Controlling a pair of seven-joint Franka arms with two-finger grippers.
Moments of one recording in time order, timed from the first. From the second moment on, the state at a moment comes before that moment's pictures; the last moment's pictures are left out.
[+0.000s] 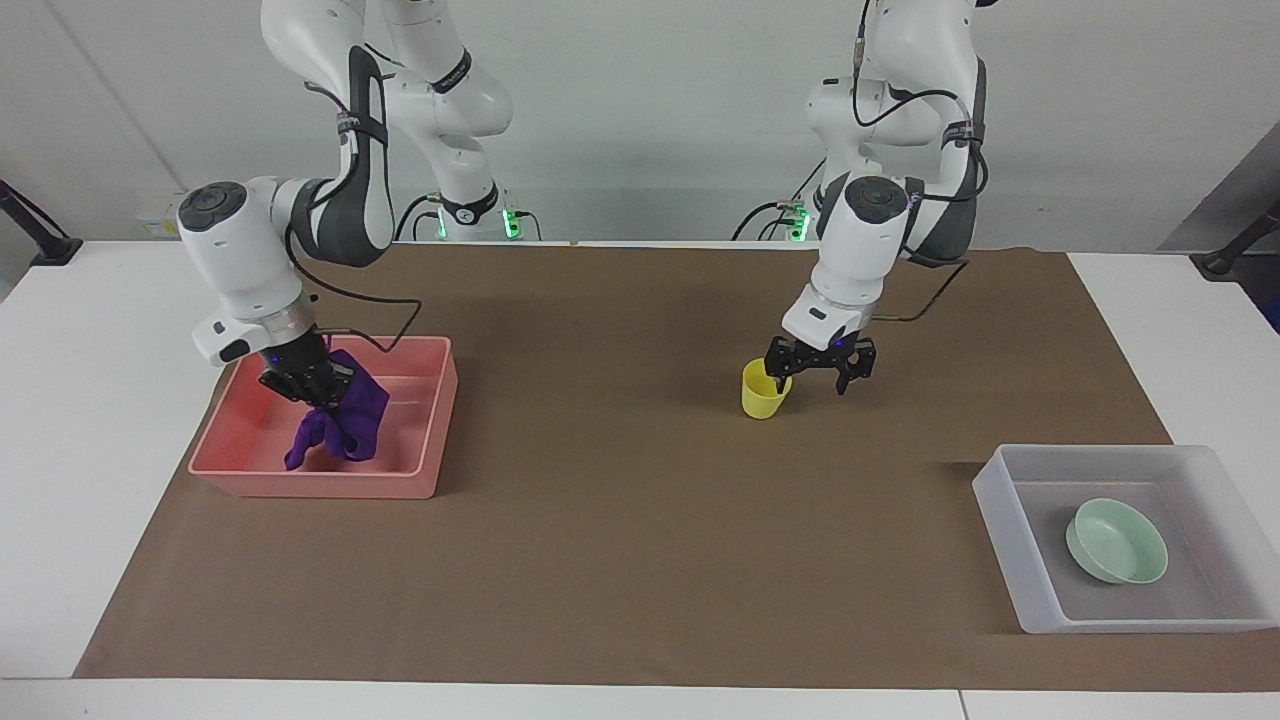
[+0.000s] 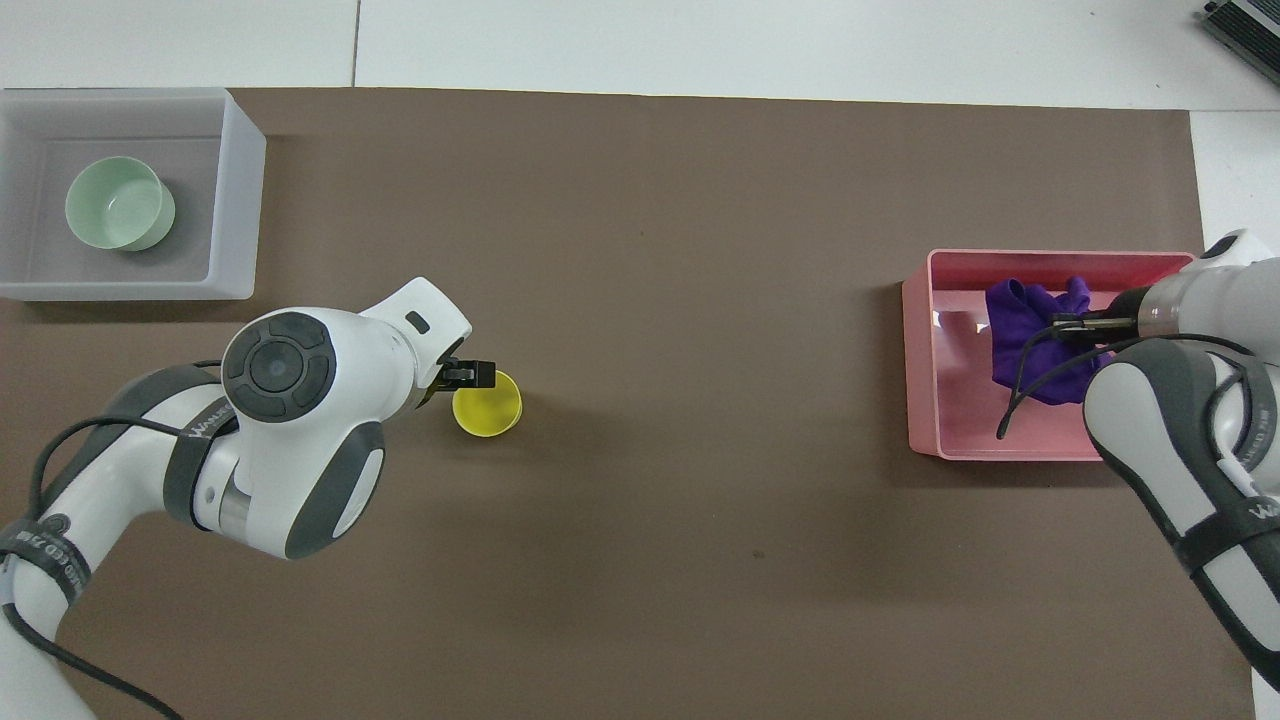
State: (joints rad) left arm -0.29 0.07 -0.13 -2.18 0.05 2.37 -0.38; right arm -0.11 0.13 -0.05 -2.08 0.04 2.36 -0.16
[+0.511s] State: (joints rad) left arm -0.31 0.06 -0.13 -2.29 0.05 2.53 -0.38; right arm -0.12 0.17 -0.05 -2.10 0.04 2.40 -0.16
